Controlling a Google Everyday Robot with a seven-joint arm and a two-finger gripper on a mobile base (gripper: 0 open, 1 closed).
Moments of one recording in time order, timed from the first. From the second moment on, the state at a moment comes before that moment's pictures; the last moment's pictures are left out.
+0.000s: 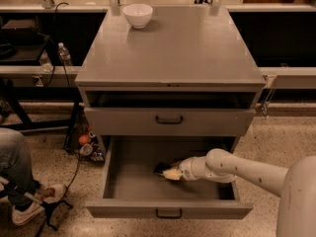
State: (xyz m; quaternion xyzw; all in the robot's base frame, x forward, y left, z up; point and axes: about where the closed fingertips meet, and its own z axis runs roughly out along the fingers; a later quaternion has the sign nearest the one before) arm 0.600 -0.061 0.373 -0.33 0.85 0.29 0.29
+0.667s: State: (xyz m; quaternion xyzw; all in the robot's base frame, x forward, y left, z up) arm 0.599 -0.081 0.387 -0.32 0.86 0.27 0.30
